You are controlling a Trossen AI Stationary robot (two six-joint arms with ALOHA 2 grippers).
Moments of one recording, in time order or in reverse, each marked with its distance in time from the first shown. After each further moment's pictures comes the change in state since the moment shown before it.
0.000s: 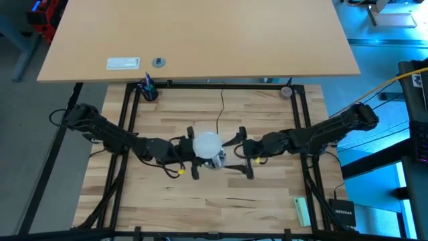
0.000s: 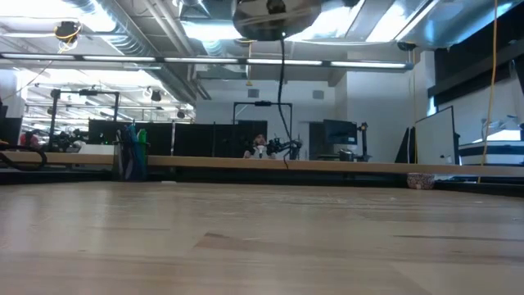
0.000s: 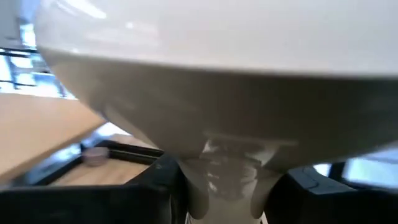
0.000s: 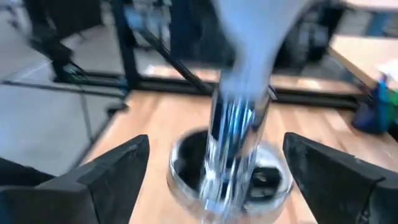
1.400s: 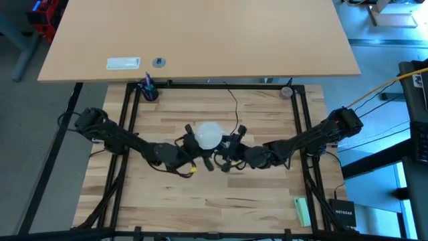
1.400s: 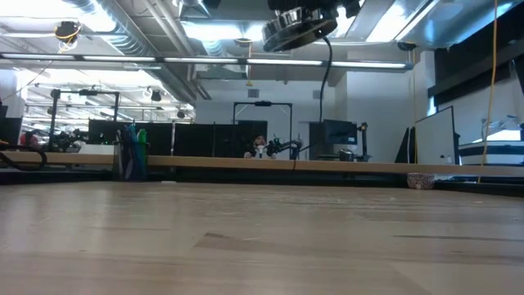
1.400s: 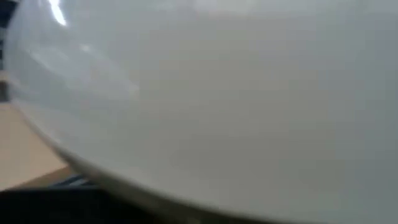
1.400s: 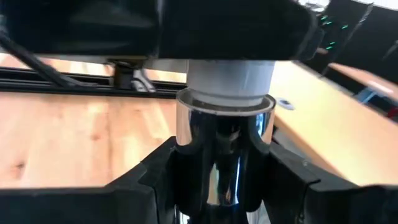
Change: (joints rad) left arm -0.020 0.149 0.102 0.089 -0.337 0.001; right arm 0.043 0.245 0.075 0.195 0.639 -0.134
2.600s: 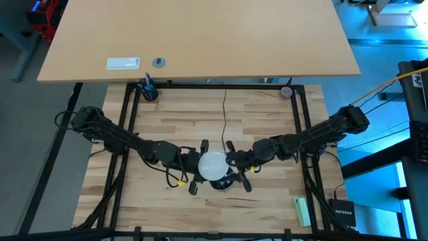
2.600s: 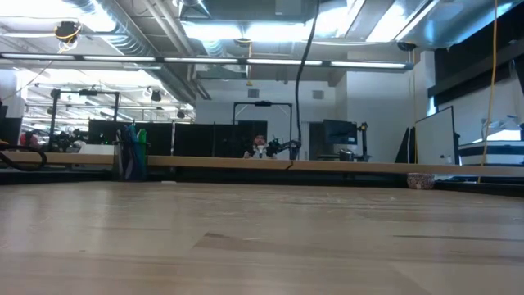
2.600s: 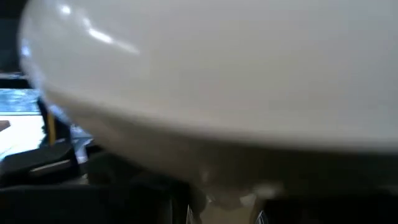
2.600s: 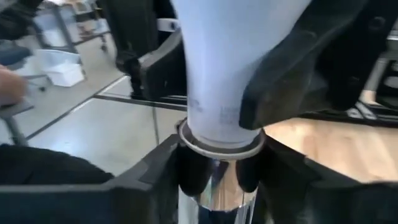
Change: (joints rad) left arm 0.015 -0.057 0.042 -0.144 0.723 -0.016; right arm -0.002 -0.094 0.005 -0.037 -0.882 0.215
